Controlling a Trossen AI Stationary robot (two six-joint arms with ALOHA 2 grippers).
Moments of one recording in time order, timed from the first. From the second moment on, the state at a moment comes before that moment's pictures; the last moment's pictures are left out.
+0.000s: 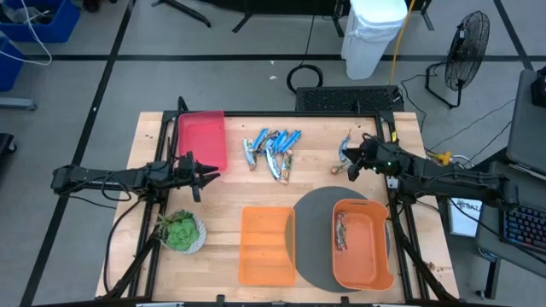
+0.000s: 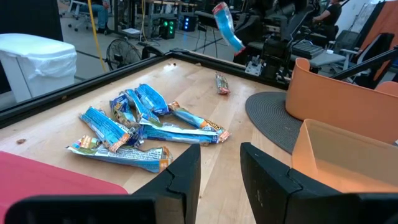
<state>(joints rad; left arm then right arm) 0.01 0.26 0.01 0.11 -0.23 -0.24 -0.30 0.49 0.27 -0.17 0.28 0.24</state>
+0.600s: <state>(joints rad) 0.01 0.26 0.01 0.11 -0.23 -0.24 -0.30 0.33 0.07 0.45 -0.48 0.30</state>
